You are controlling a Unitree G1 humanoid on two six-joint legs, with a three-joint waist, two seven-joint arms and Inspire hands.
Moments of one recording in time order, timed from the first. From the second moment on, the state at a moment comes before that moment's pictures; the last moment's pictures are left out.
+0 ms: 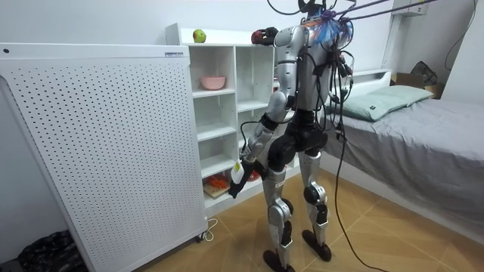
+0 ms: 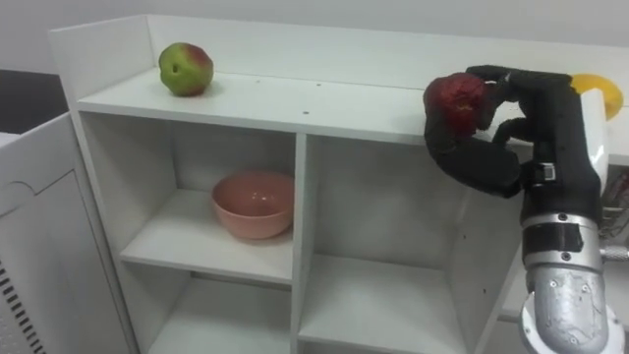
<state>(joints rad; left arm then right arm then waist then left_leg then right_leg) 0.17 0.24 0.07 0.93 0.46 0.08 -0.06 -0.36 -0.44 -0.09 -0.09 0.00 -0.05 -0.28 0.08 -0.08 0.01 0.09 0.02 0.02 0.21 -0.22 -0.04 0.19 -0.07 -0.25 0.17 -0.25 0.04</state>
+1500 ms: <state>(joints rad) 0.11 0.23 -0.09 1.21 0.44 0.03 0.06 -0.15 -0.30 0.24 0.05 -0.23 -0.08 -0.07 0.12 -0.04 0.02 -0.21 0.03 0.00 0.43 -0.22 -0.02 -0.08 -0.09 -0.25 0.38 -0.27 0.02</state>
